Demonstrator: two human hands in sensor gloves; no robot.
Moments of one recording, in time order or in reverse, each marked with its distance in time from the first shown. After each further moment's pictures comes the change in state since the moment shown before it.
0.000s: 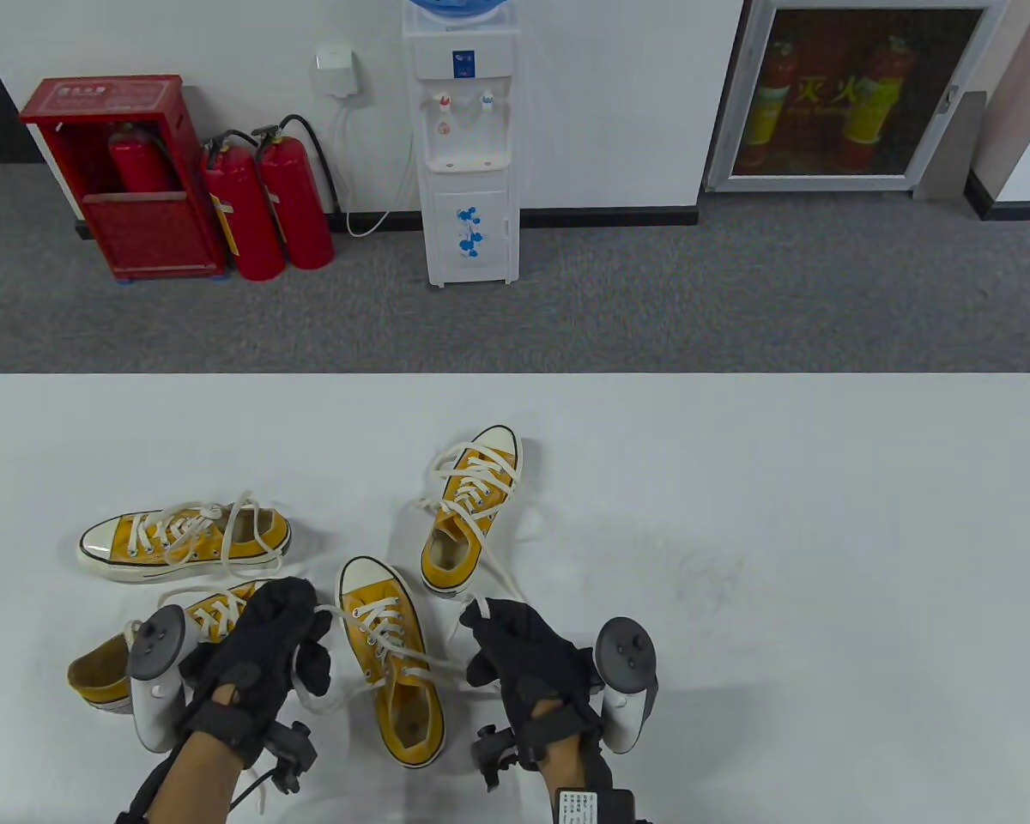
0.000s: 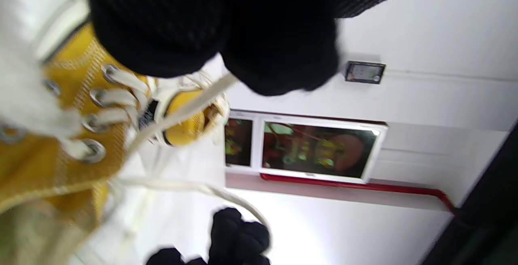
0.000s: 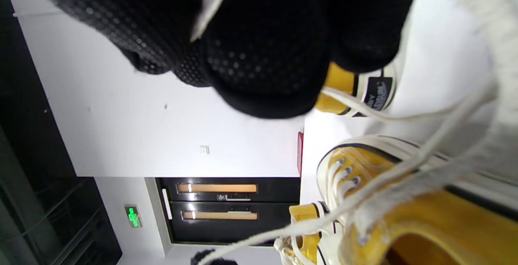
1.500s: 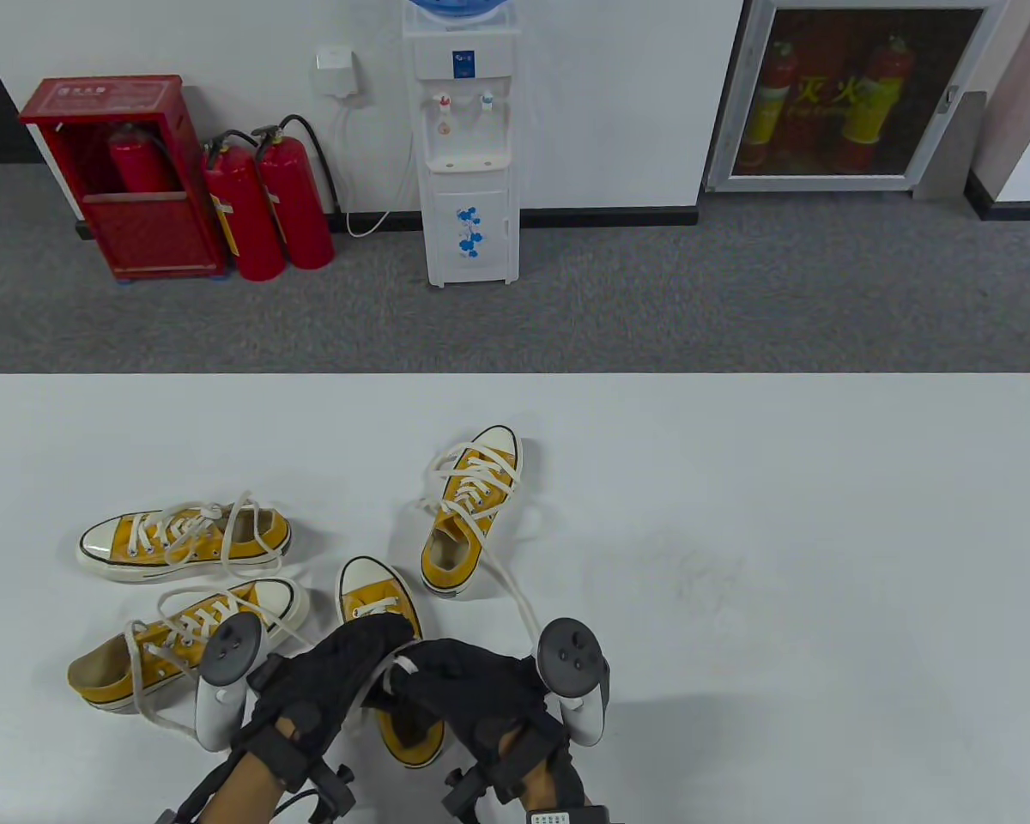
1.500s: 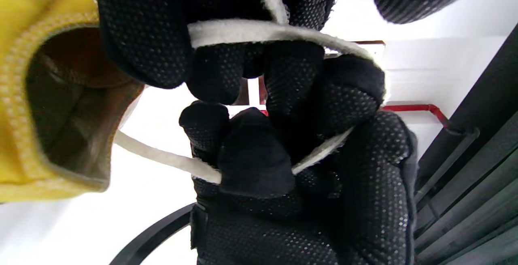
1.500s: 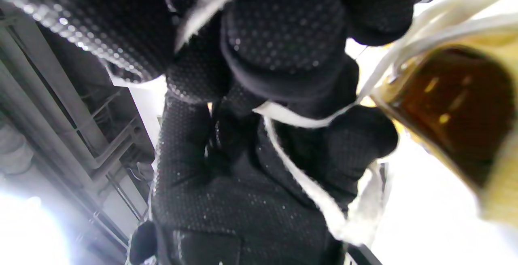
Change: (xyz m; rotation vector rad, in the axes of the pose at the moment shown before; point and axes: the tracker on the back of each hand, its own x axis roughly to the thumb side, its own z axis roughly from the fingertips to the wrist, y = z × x) left_hand -0.013 -0.056 -0.005 -0.230 -0.025 -0.172; right_hand 0.019 0.047 0.009 0.306 -0.116 0.060
